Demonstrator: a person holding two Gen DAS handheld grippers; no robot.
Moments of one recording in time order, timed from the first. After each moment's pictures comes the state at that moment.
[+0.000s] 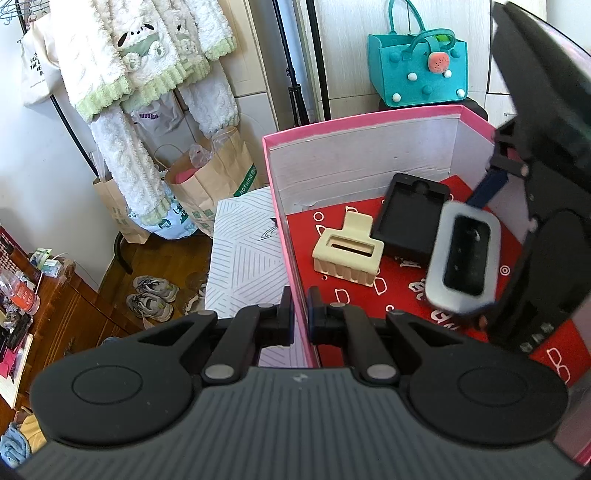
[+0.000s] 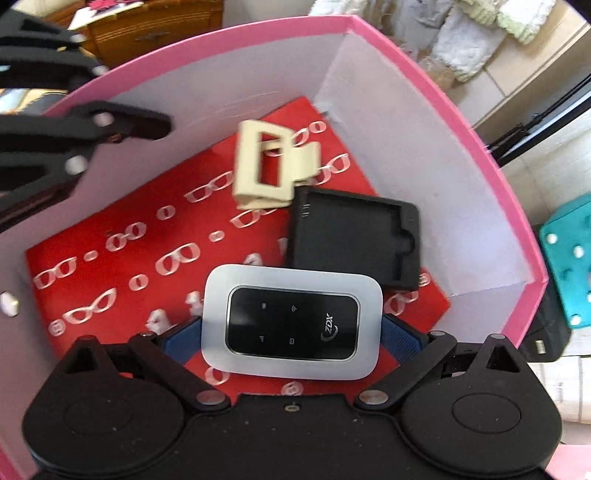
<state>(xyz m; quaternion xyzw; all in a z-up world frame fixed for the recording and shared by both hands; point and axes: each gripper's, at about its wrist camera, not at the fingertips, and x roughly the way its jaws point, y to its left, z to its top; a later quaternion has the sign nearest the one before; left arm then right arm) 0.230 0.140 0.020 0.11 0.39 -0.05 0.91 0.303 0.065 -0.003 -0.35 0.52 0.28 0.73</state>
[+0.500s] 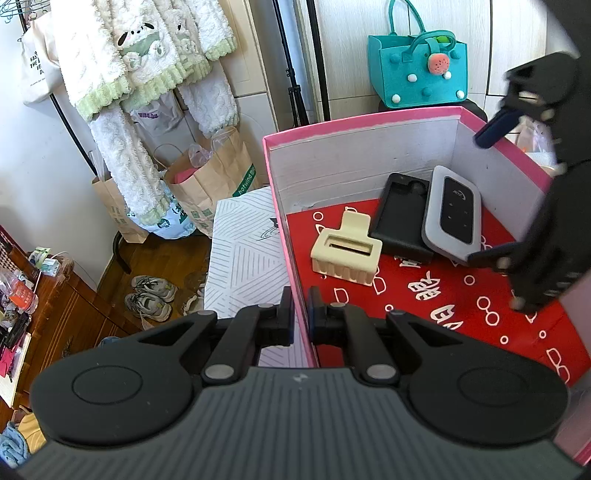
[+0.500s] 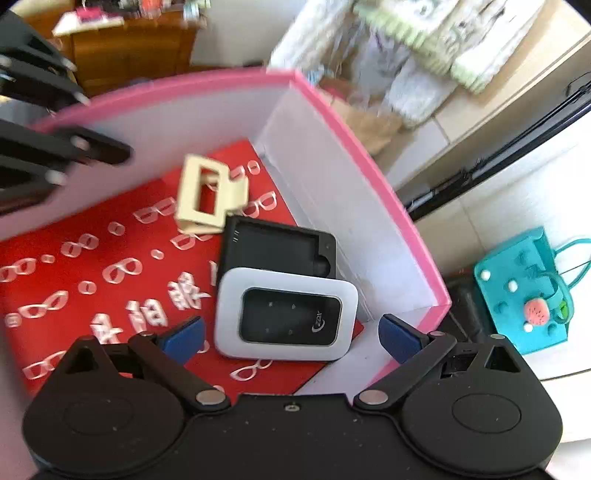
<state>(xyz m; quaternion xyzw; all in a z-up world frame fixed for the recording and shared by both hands) 0.231 0.141 0.019 0.10 0.39 -0.06 0.91 0.270 0.042 0.040 -0.38 0.42 0.26 0.78</state>
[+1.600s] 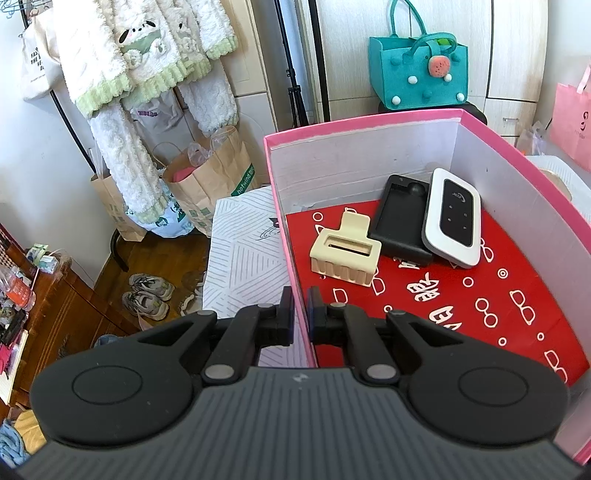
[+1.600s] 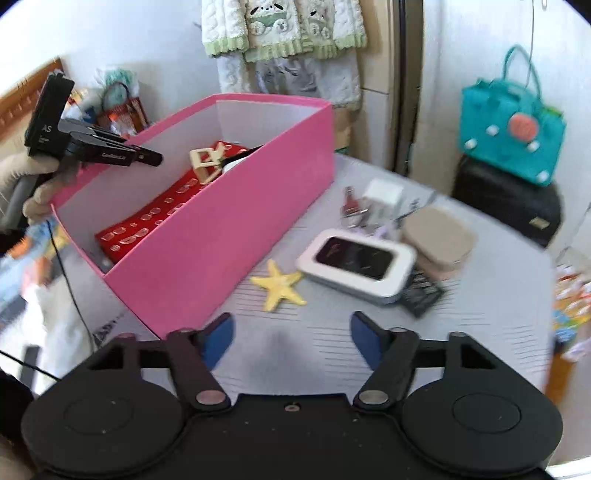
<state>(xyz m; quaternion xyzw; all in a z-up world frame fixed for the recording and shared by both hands) 0.230 0.143 0.018 0.10 0.39 -0.06 0.91 0.166 -0.158 0.002 -0.04 0.42 0.29 0.86</state>
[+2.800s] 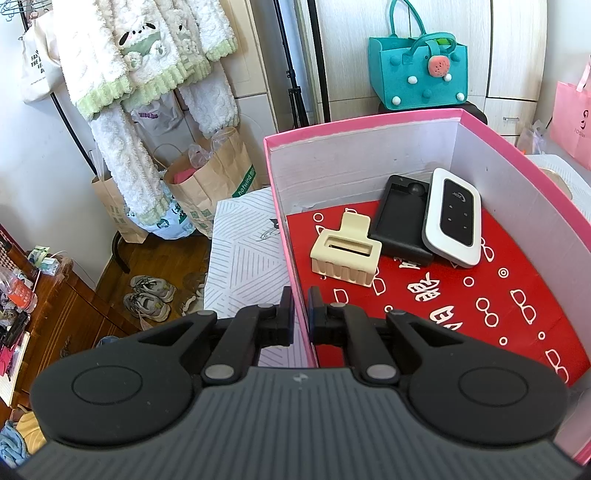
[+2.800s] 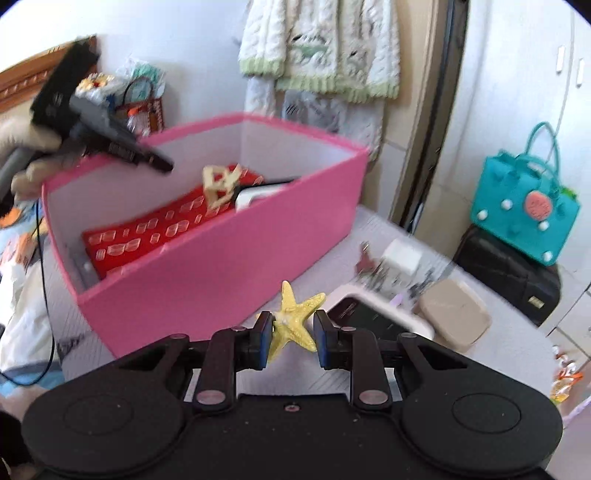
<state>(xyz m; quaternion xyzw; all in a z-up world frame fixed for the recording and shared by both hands) 0.230 0.143 0.019 0.10 0.39 -0.06 0.91 0.172 -0.131 0.017 -0.14 0.32 0.28 0.90</state>
